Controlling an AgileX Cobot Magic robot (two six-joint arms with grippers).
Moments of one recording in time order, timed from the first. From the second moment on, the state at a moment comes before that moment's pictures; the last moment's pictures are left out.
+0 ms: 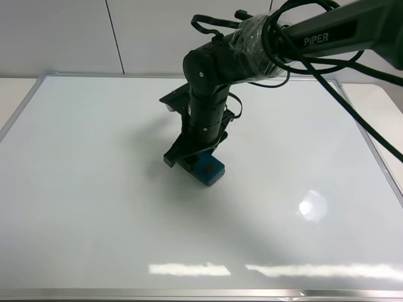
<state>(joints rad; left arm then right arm) 0.02 0.01 -0.50 -0.12 1.05 0.00 0.76 2.15 -1.48 -0.04 0.82 -0.03</state>
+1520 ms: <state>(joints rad) 0.02 0.01 -0.50 -0.12 1.05 0.00 0.80 2.42 -1.95 -0.06 0.86 0.07</state>
